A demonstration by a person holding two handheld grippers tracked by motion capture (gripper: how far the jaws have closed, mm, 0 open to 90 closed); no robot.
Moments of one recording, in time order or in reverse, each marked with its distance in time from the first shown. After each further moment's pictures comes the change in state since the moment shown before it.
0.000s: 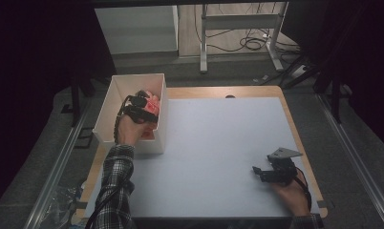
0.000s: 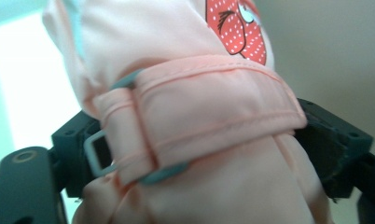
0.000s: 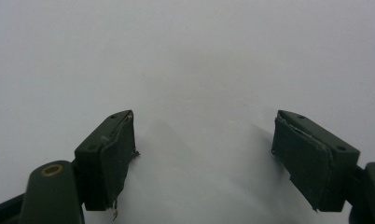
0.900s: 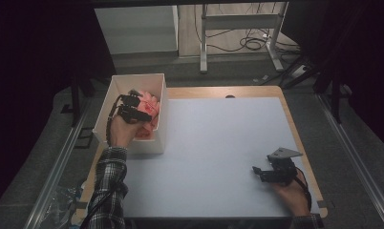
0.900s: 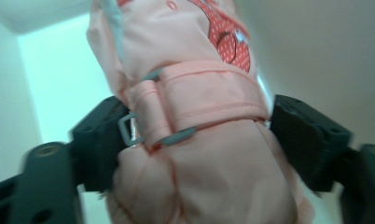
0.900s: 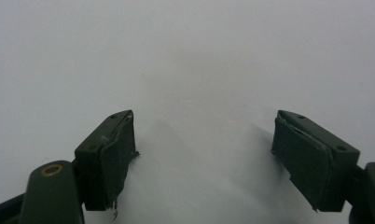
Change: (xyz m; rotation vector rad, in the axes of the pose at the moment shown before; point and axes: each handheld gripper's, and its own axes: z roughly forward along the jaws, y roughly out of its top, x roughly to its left) left arm 0.014 -0.011 -0.021 -0.082 -0.044 -0.012; right arm 0.000 0.000 0.000 0.000 0.000 -0.001
